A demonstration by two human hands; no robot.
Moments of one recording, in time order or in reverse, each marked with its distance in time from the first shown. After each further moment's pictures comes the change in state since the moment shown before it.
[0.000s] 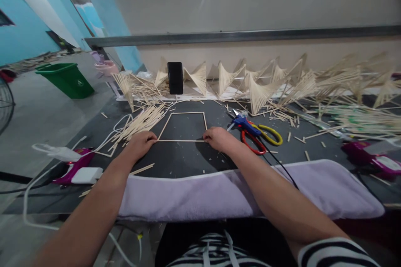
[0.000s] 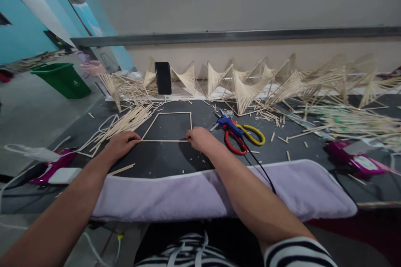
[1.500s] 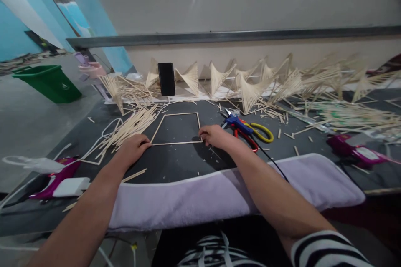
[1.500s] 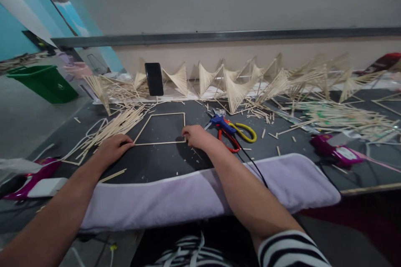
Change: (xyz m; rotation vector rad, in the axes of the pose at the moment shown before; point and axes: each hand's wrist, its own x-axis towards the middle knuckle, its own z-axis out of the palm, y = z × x) left_hand 0.002 0.005 0.001 0.010 0.016 0.016; right_hand -0.001 0.006 -0.008 0.402 -0.051 0.179
